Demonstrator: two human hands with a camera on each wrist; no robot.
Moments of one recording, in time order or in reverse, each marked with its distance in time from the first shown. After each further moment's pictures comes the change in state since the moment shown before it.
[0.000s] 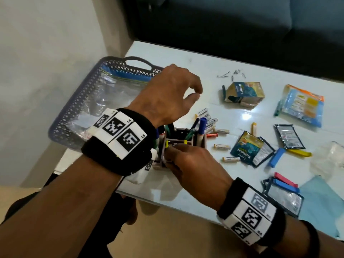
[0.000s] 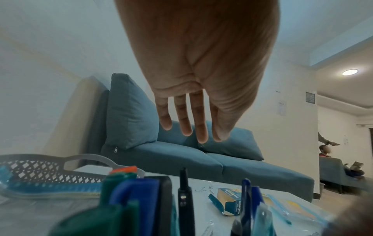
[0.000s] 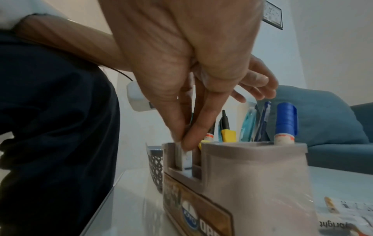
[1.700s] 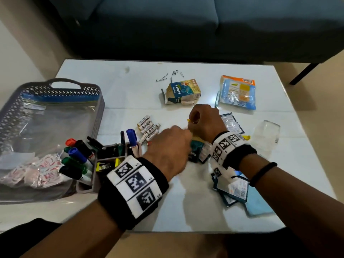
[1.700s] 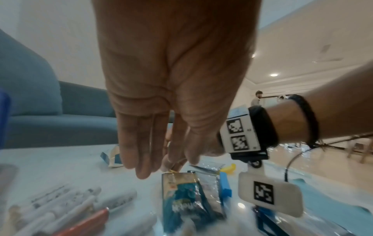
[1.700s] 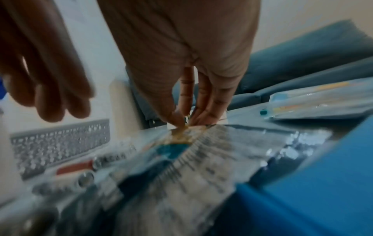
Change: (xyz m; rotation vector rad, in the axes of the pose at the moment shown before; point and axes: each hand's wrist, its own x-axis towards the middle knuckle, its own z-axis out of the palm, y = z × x) left_hand 0.019 0.143 0.105 0.133 -0.492 0.006; right_hand -0.036 0.232 -0.050 0.152 0.312 0.759
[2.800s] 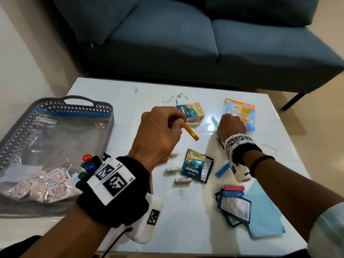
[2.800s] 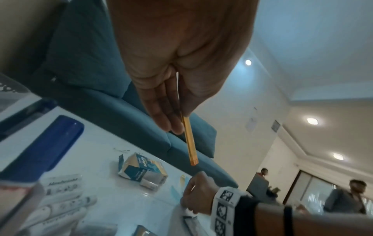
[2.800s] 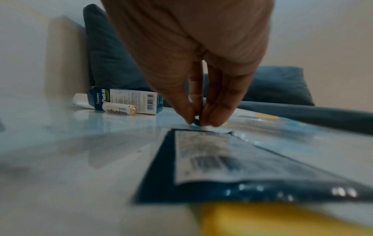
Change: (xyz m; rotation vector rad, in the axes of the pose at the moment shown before) left_hand 0.001 -0.052 -0.046 -0.707 0.595 0.005; right_hand 0.045 0.026 -0.040 -0.464 0.151 0.320
